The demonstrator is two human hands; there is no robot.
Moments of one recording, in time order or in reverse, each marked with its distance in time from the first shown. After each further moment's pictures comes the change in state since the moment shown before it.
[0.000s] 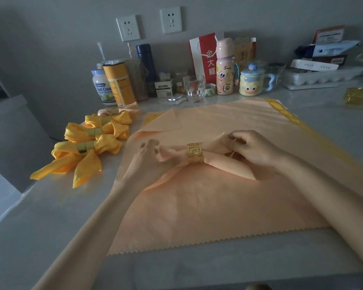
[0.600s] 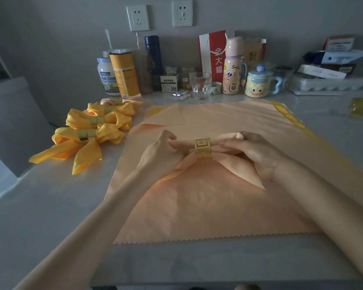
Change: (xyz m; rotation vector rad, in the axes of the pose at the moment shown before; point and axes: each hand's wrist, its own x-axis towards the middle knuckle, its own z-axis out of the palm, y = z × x) left_hand -0.009 0.030 0.004 -0.051 0.017 -0.105; right_hand -0.008 -0.025 0.016 0.583 0.055 0.332
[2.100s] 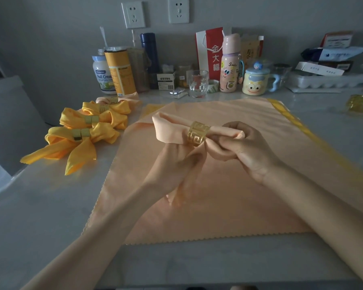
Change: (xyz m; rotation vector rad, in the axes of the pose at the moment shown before) left_hand -0.029 0.012 0.021 -0.528 -0.097 0.369; right_hand -0.011 0.002 0.010 0.004 0.073 -0.313
